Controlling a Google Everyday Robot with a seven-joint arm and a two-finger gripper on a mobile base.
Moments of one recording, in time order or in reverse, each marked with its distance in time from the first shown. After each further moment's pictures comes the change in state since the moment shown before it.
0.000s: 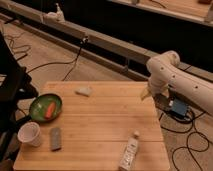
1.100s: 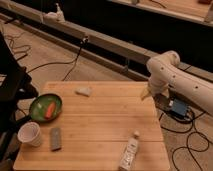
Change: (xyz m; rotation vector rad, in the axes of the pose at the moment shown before) arm 0.000 0.000 0.000 0.000 0.000 0.001
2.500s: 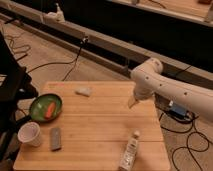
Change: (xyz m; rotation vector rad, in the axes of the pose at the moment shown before) arm 0.038 0.114 -0.004 -0.039 -0.024 -0.269
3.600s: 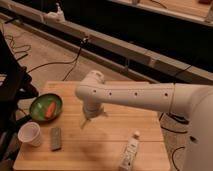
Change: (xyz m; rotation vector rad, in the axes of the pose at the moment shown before) arm 0.012 0.237 -0.019 -0.158 0.066 -0.179
